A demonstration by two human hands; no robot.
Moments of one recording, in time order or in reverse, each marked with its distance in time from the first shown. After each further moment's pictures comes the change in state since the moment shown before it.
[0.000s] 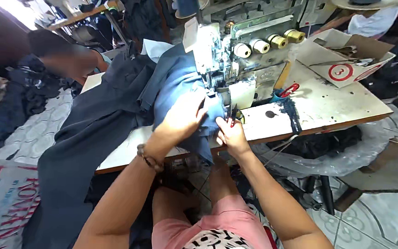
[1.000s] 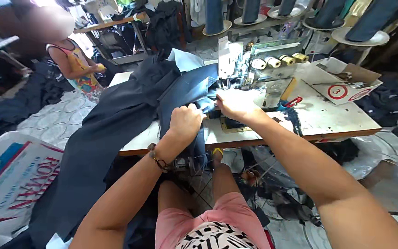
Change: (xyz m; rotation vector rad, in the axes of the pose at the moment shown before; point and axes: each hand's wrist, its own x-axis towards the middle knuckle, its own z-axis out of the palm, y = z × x) left_hand -0.078 0.034 -0.040 0.339 -0.013 -0.285; right_hand 0.035 -0.111 0.060 -1.722 -0.357 -0.327
